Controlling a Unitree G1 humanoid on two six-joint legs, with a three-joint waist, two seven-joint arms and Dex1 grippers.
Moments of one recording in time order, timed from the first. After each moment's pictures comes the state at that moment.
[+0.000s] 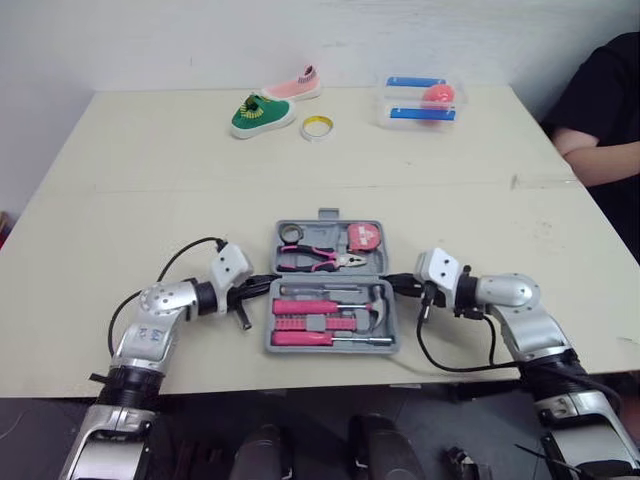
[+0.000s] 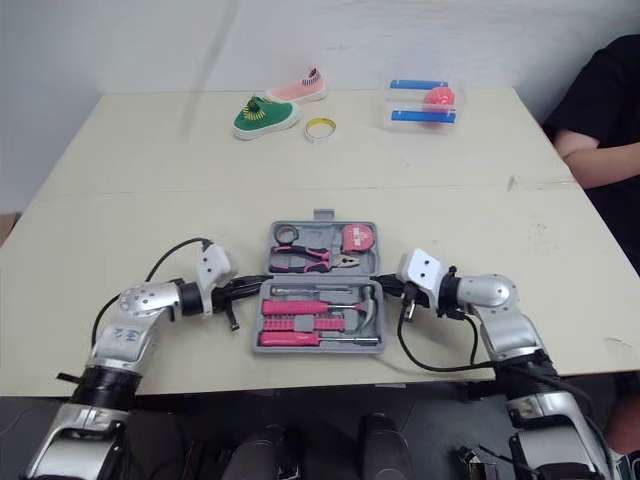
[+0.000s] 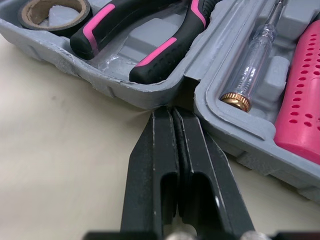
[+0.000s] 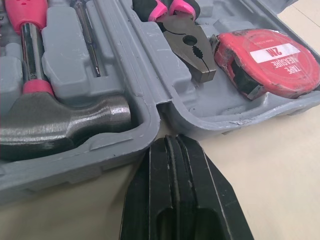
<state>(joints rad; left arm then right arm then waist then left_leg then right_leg) -0.36 0.51 -0.01 0.18 -0.16 0.19 -0.89 -0.48 -0.55 0.13 0.33 0.09 -0.08 1.07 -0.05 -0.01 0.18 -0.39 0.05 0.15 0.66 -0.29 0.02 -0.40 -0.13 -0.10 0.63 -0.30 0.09</state>
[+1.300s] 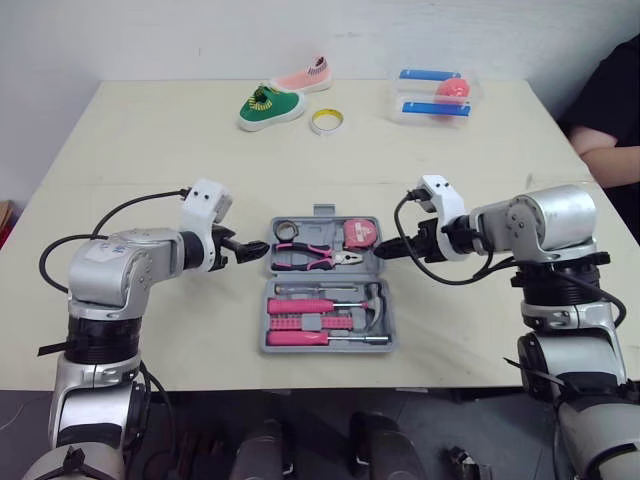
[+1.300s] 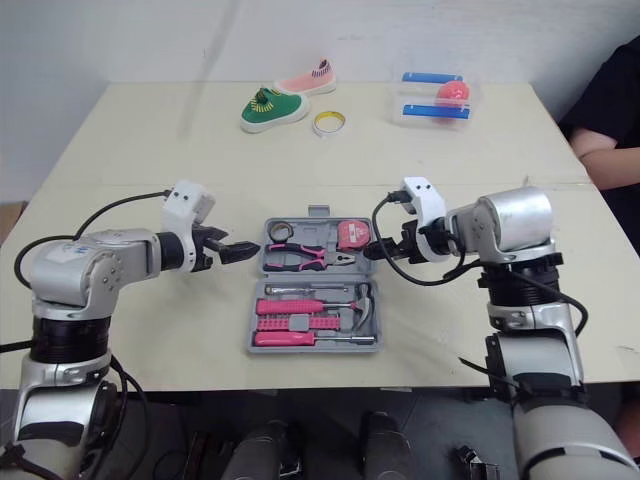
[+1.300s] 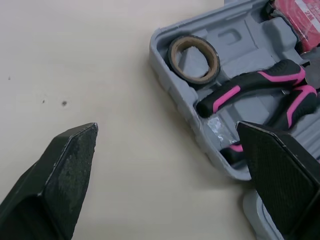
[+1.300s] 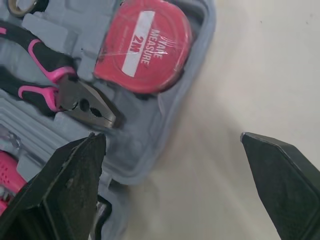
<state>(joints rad) -0.69 0.57 0.05 -0.11 -0.37 1.27 -0.45 -0.99 -0.50 0.04 0.17 0.33 1.55 0.63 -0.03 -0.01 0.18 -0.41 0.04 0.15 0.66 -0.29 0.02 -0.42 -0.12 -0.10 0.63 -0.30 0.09</state>
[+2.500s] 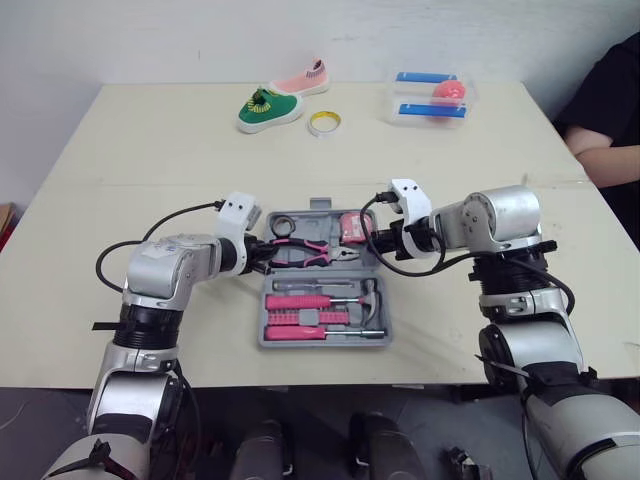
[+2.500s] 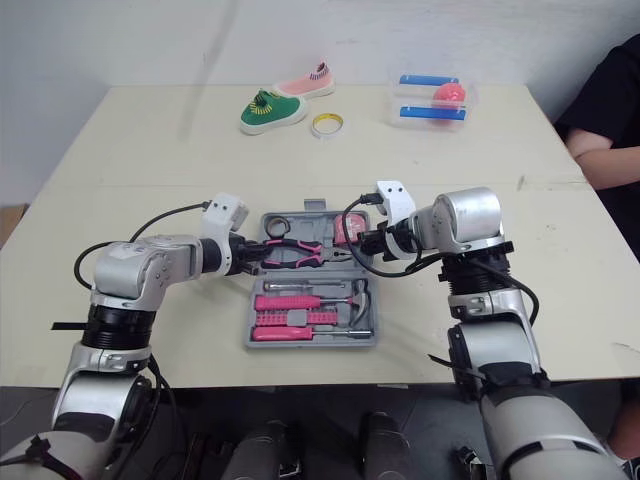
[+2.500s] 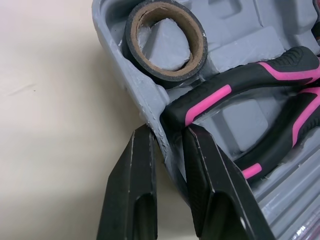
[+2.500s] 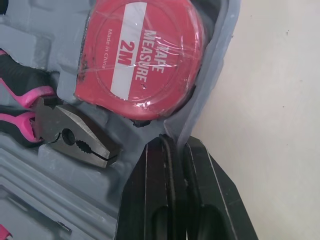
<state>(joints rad) -0.71 0.42 0.02 0.04 -0.31 1.15 -0.40 -1.01 -0.34 0.01 0.27 0.30 1.45 0.46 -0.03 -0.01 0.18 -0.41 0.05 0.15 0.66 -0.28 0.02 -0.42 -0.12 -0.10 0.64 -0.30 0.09</state>
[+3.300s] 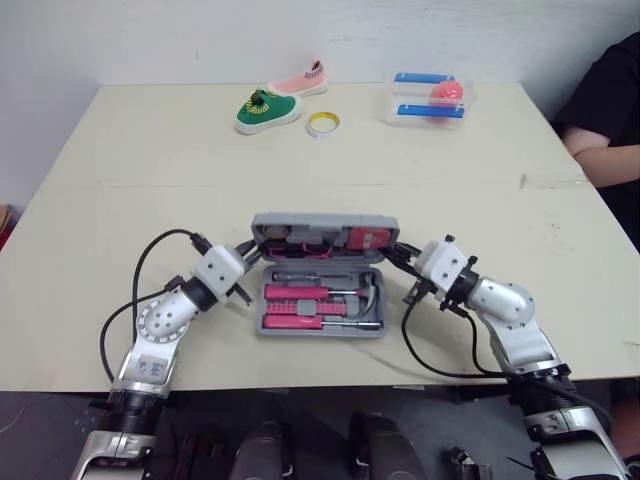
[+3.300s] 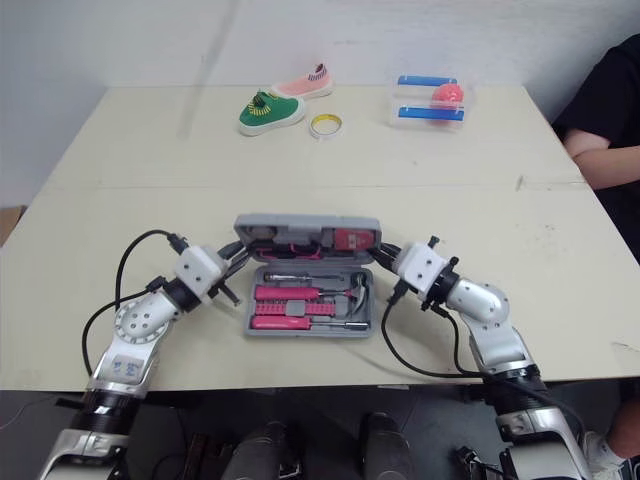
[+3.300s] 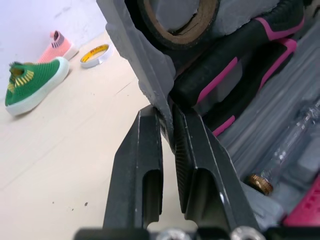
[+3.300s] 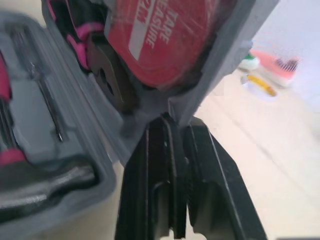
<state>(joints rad) -0.23 0.49 0.00 0.10 0.00 -0.36 -0.46 -0.37 -0.52 0.11 0.28 0.03 -0.53 0.70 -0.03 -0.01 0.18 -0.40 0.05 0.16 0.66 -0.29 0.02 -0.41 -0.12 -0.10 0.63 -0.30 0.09</state>
